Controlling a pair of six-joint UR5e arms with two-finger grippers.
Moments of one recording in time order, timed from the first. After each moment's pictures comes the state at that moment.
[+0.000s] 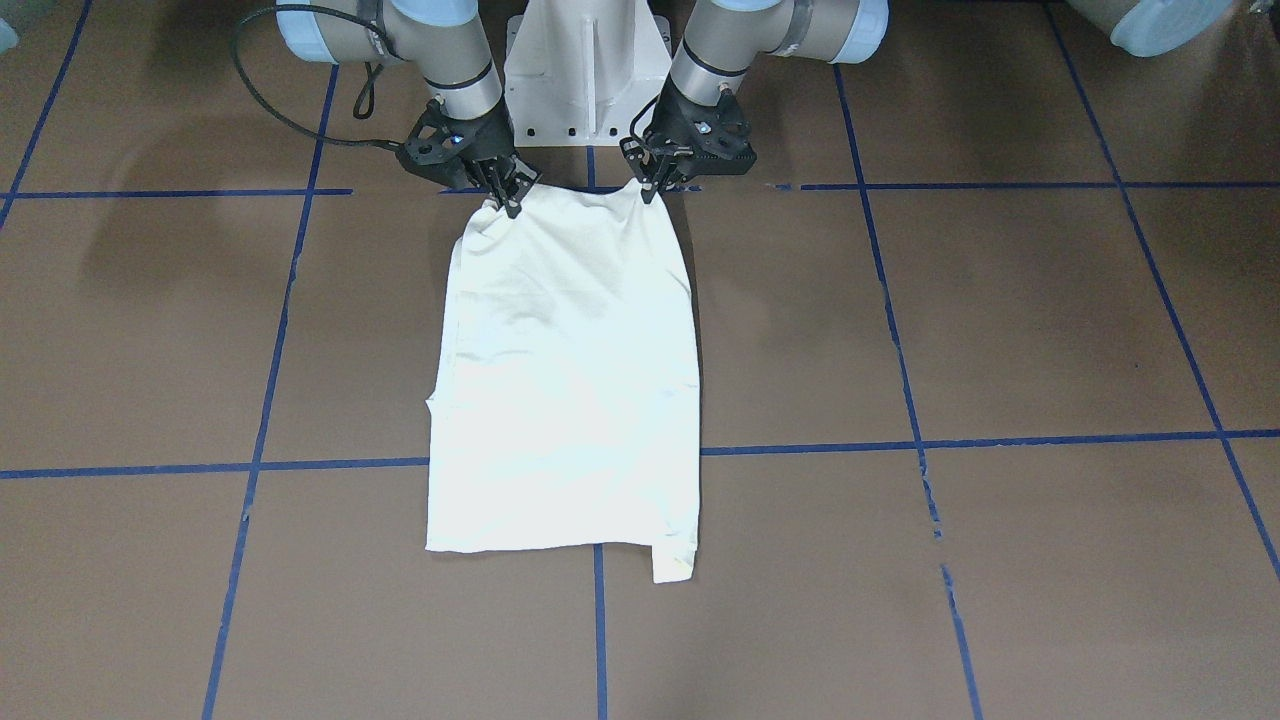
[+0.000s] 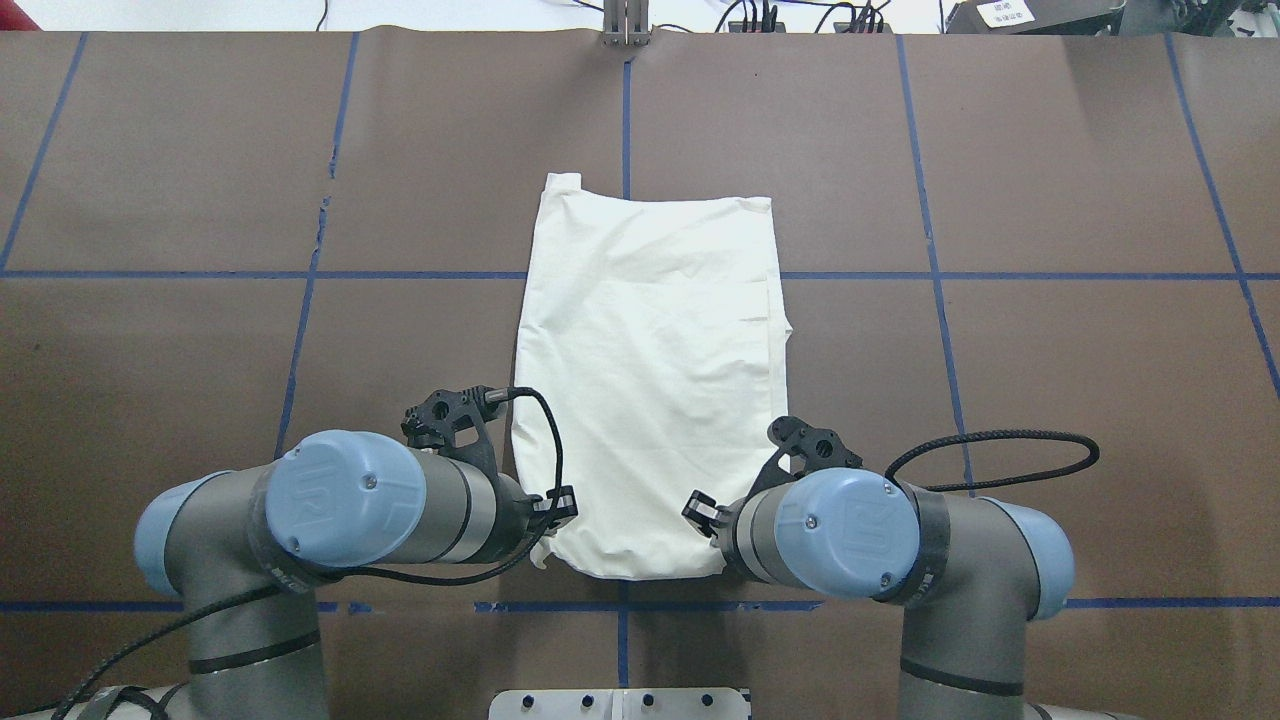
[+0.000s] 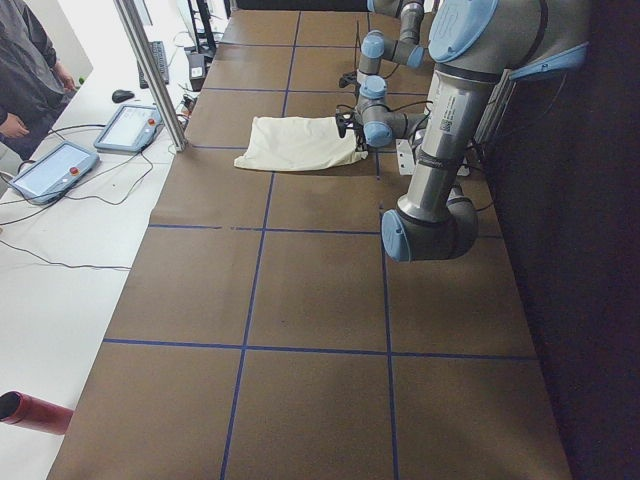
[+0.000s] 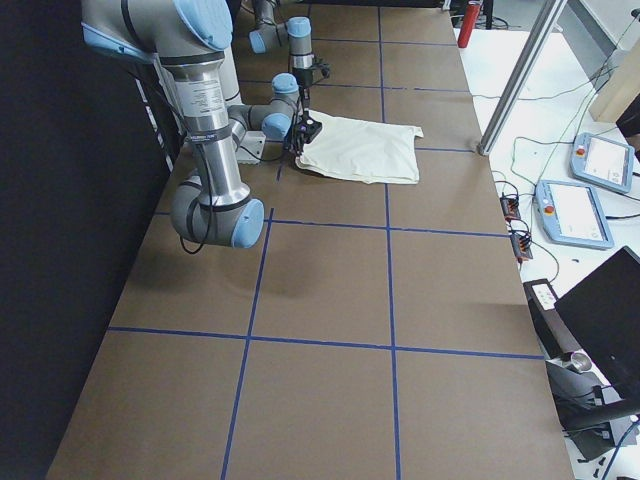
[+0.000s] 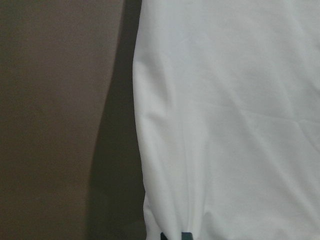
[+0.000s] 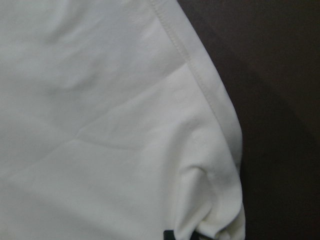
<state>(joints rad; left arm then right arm) -0.28 -2.00 -1.96 -1.82 -1.74 -1.66 0.22 -1.19 1.97 -1.44 1.66 1.97</state>
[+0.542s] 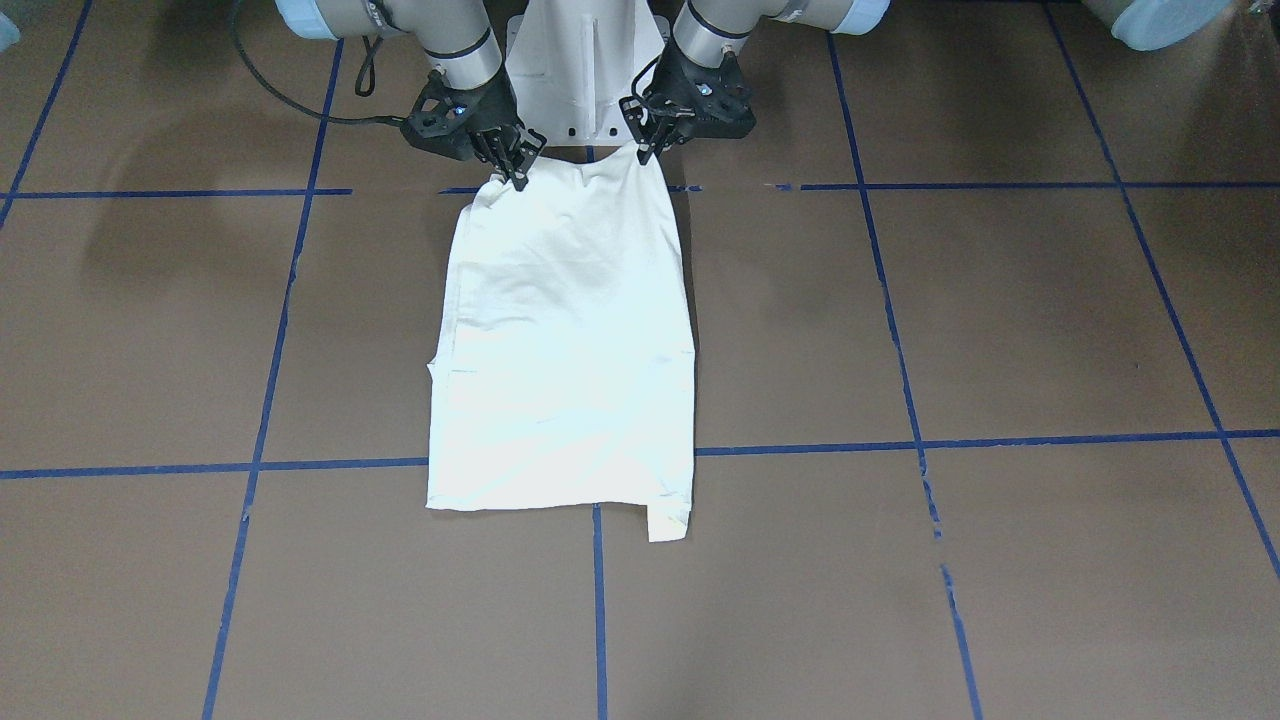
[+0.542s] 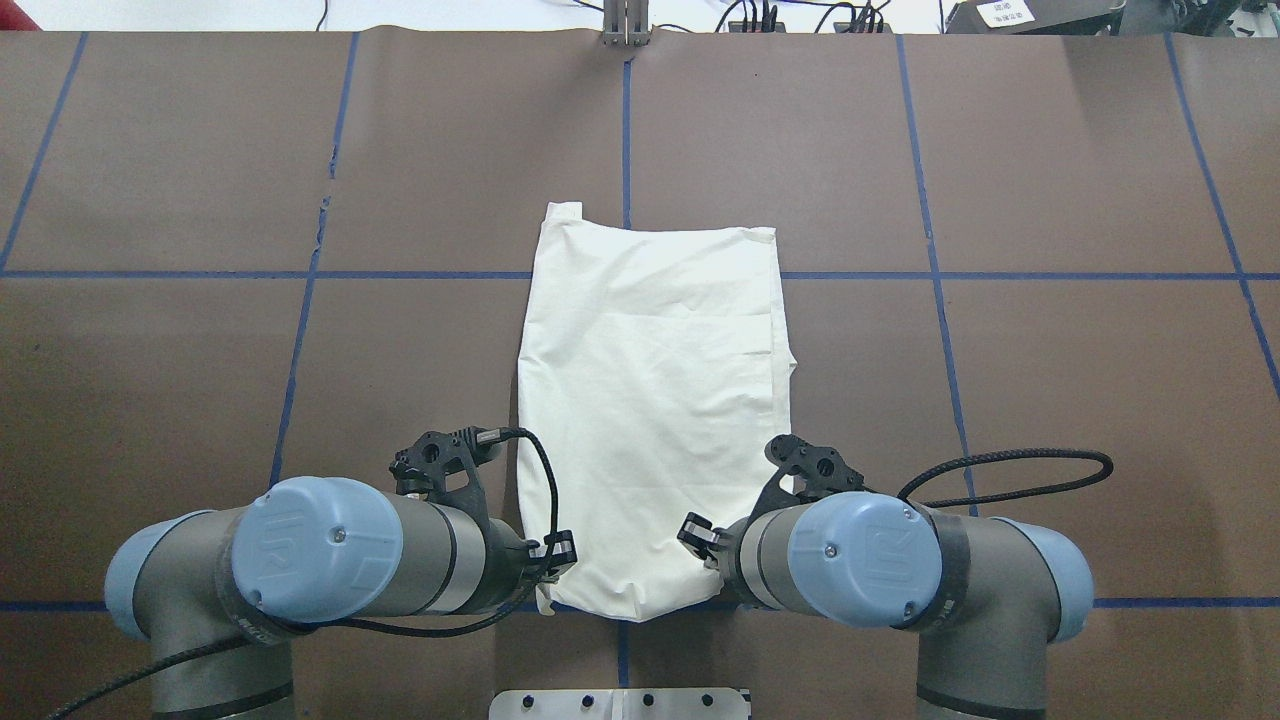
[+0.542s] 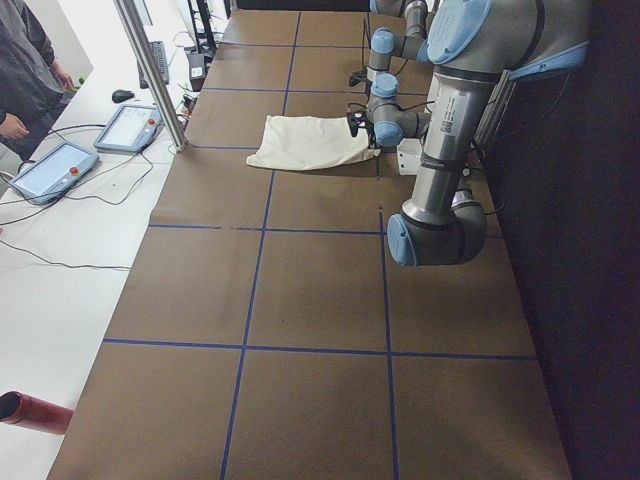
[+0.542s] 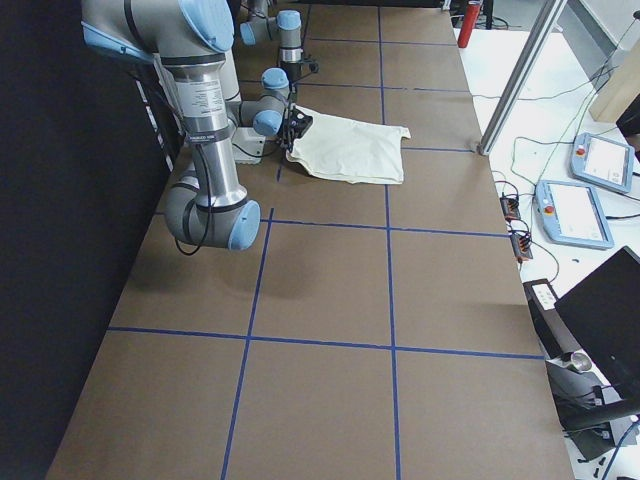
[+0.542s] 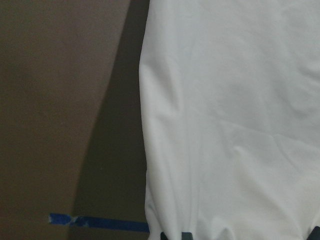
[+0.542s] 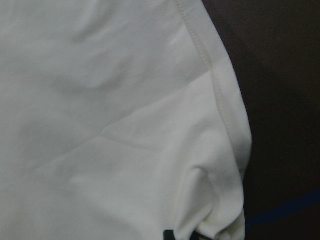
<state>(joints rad) -0.24 -1.98 -2.02 -1.82 -1.75 -1.70 0.22 -1.20 2.00 -1.41 1.66 1.94</state>
